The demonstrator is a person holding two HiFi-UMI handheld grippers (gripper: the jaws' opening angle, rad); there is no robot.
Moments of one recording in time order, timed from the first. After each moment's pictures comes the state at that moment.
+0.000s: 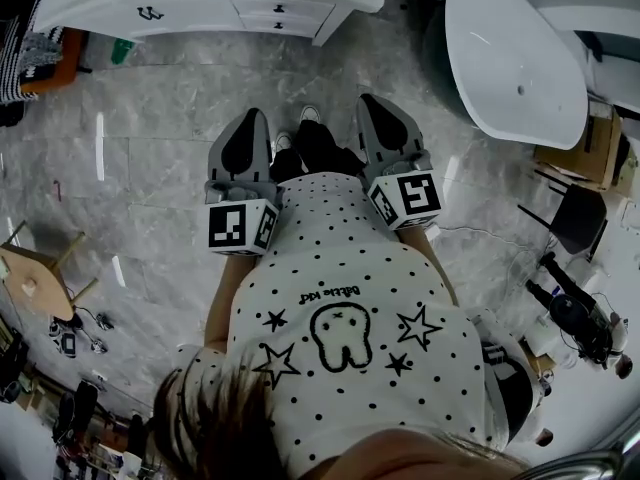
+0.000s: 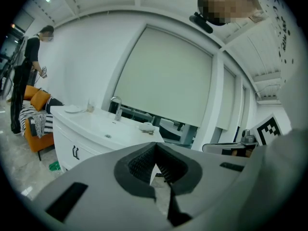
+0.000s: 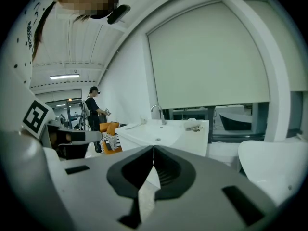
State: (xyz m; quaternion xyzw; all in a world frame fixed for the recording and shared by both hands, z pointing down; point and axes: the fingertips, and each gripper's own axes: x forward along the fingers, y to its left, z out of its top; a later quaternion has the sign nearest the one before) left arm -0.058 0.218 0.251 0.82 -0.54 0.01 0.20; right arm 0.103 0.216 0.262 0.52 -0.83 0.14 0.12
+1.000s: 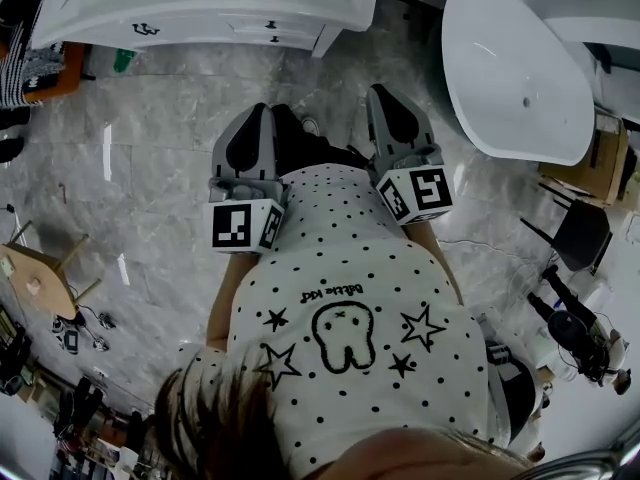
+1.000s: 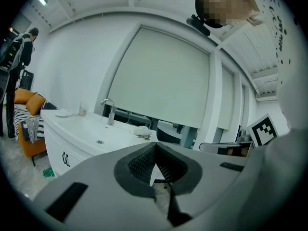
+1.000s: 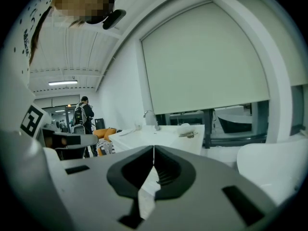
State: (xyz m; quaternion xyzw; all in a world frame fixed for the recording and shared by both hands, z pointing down) left arm 0.009 0.156 0.244 0.82 -0.55 0.00 0.17; right arm 0.171 0.143 0.257 0.52 -0.84 0.14 0.08
